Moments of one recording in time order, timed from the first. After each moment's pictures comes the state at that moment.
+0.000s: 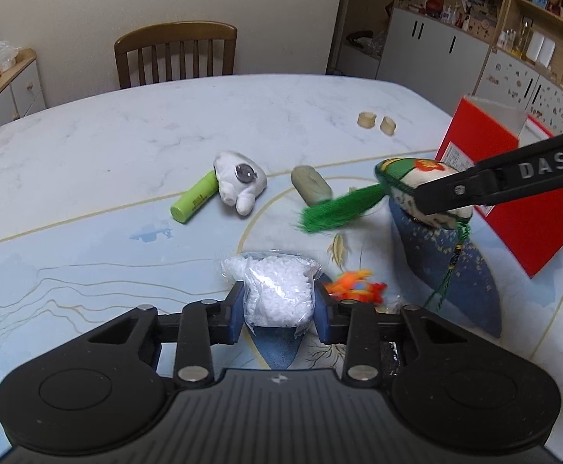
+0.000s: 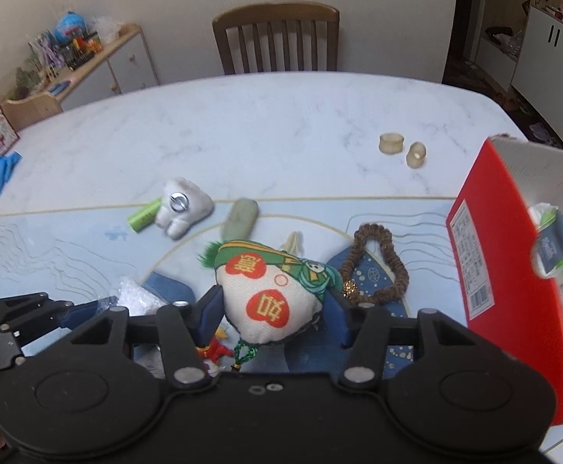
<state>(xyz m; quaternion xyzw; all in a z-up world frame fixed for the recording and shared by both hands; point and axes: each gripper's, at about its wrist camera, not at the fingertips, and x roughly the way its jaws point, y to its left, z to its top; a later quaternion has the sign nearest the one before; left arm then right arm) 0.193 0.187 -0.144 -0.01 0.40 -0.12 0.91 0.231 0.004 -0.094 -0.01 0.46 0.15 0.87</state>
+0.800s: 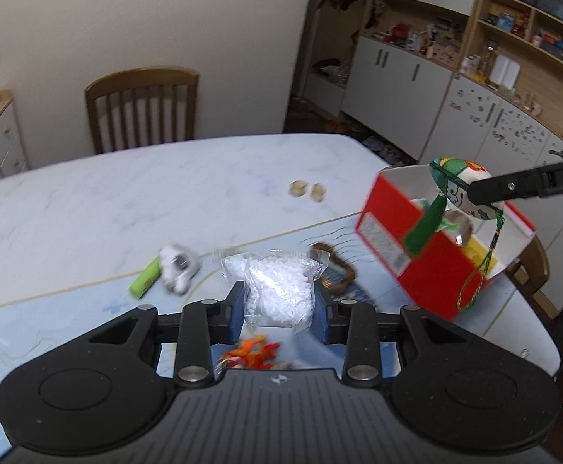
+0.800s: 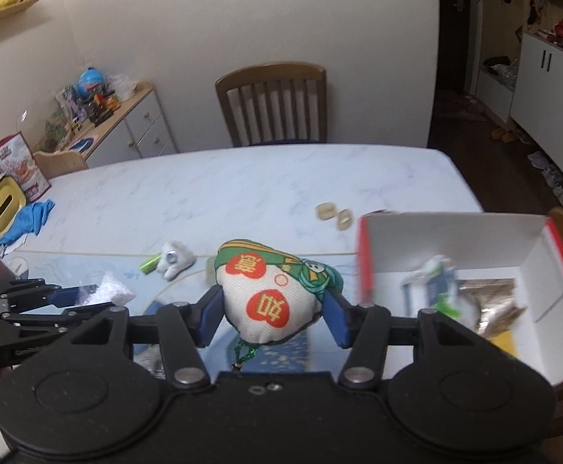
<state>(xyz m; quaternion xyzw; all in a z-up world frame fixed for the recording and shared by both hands) 0.179 0.136 -0.045 -0.01 0.36 -0.17 0.92 0.207 -0.113 0.009 0.01 0.41 0.18 0.90</state>
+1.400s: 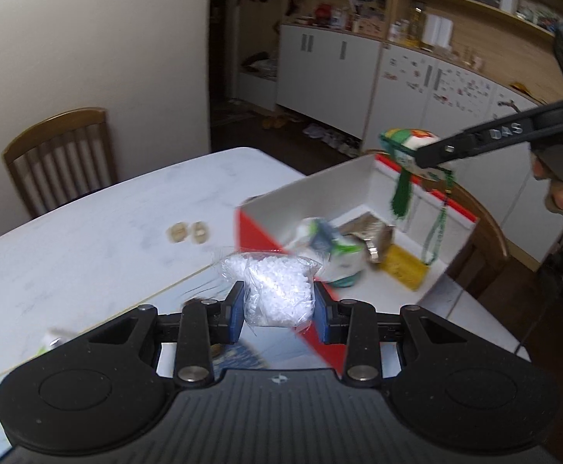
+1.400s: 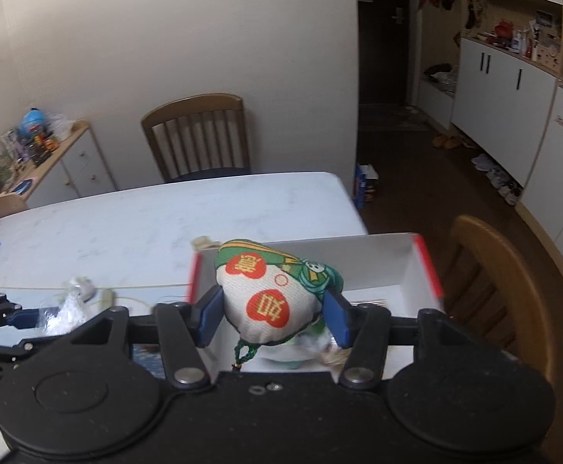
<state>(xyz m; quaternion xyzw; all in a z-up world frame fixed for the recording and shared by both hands) 0.209 -0.029 -0.020 0.07 0.35 -0.25 0.90 0.230 -0.254 0.019 0.02 0.38 0.10 0.92</state>
